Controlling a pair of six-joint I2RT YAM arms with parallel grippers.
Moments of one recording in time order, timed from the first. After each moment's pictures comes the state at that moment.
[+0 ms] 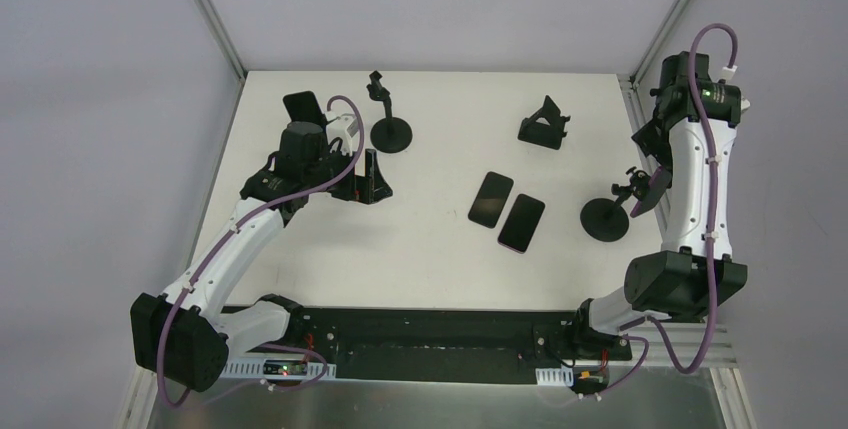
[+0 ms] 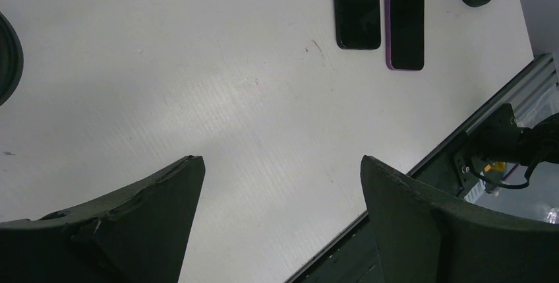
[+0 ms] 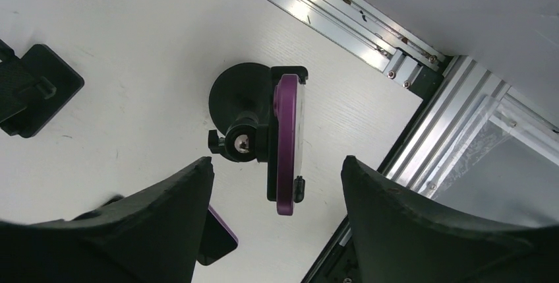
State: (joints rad) left arm -0.33 1.10 0.92 -0.47 0.42 -0.26; right arm -0.17 1.50 1.81 -1.45 0.54 0.72
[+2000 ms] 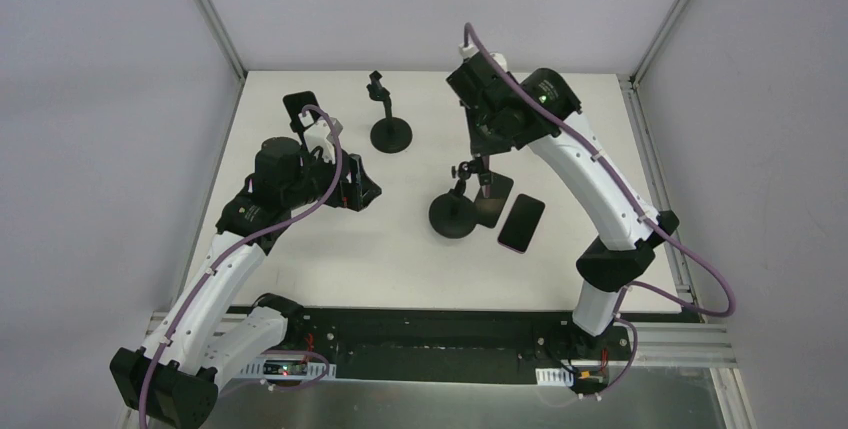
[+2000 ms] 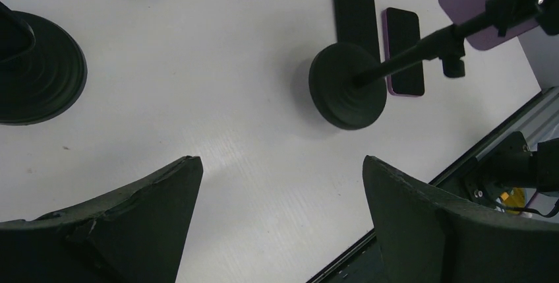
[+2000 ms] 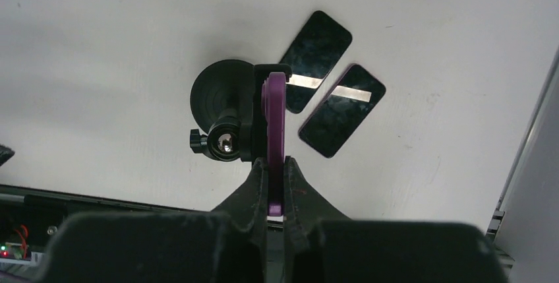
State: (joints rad) left arm -0.33 0.88 0.87 -0.47 0.33 -0.26; right arm 0.81 1.79 2.33 -1.58 0.44 0.49
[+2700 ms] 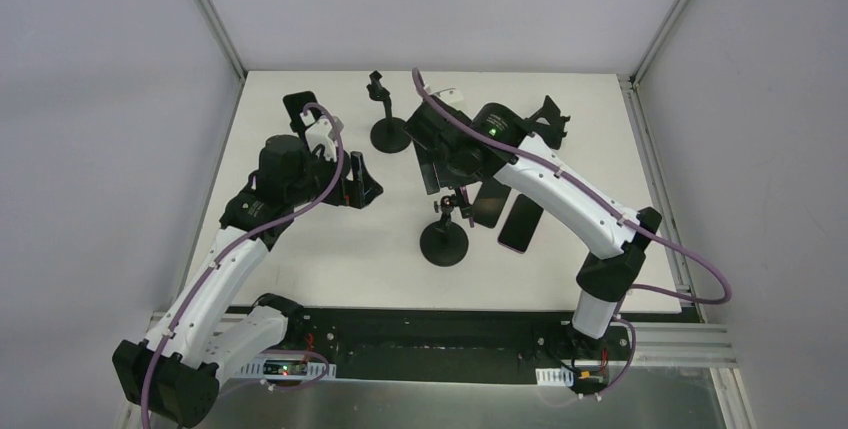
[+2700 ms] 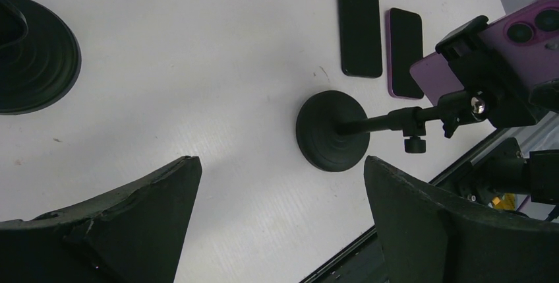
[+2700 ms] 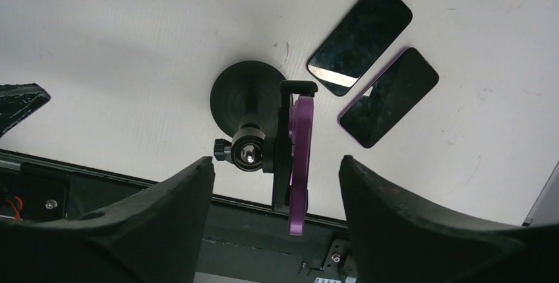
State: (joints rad) left arm -0.33 0.91 0.87 -0.47 0.32 -0.28; right arm 1.03 1.79 2.12 -1.47 0.46 0.60
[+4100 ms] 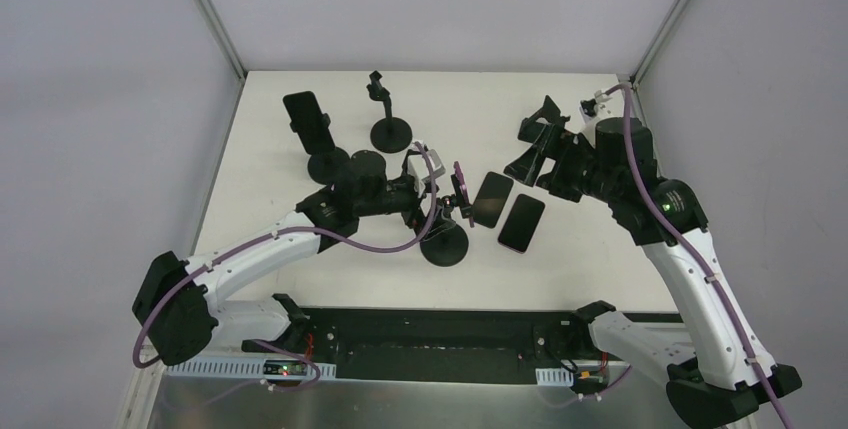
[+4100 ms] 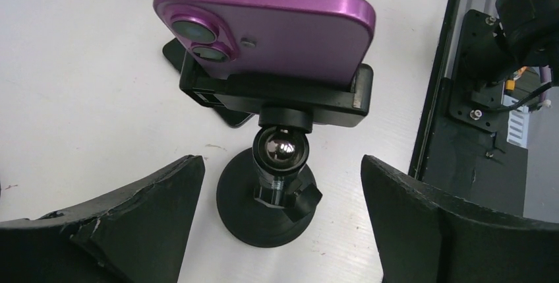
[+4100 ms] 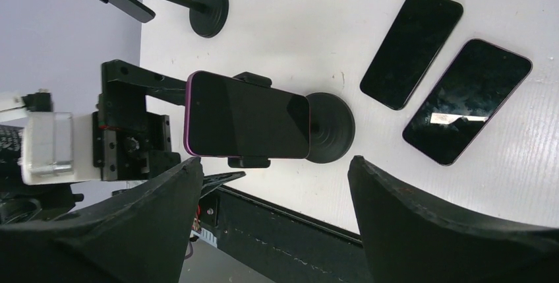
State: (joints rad) left arm -0.80 1.16 0.81 0.05 0.39 0.03; right arm 0.43 0.96 1.29 -0.91 -0.16 0.66
